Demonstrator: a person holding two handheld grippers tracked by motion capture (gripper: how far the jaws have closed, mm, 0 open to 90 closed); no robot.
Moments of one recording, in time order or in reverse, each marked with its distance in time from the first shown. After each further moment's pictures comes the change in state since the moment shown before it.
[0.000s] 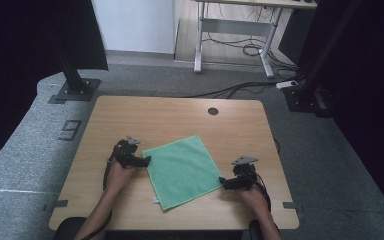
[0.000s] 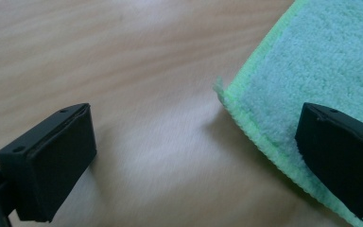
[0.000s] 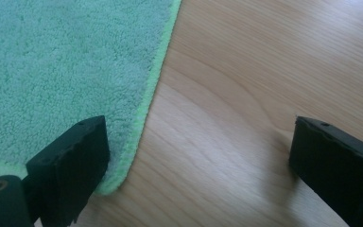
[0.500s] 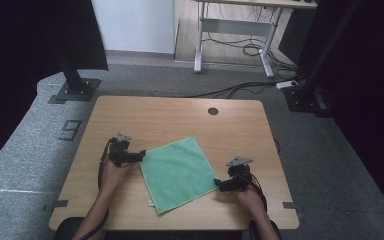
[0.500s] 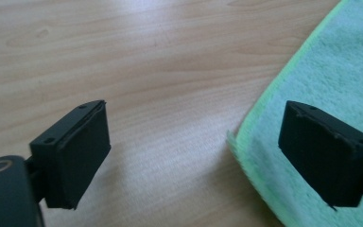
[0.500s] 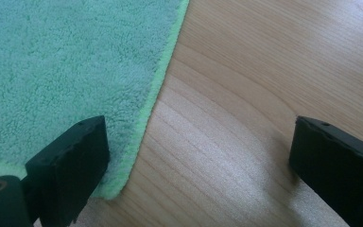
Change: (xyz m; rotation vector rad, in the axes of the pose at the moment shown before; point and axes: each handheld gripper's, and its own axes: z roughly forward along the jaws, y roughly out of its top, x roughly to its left) left arm 0.015 0.007 -0.009 -0.088 0.008 -0.086; right arm 0.013 0.004 0.004 -0.001 0.030 -0.037
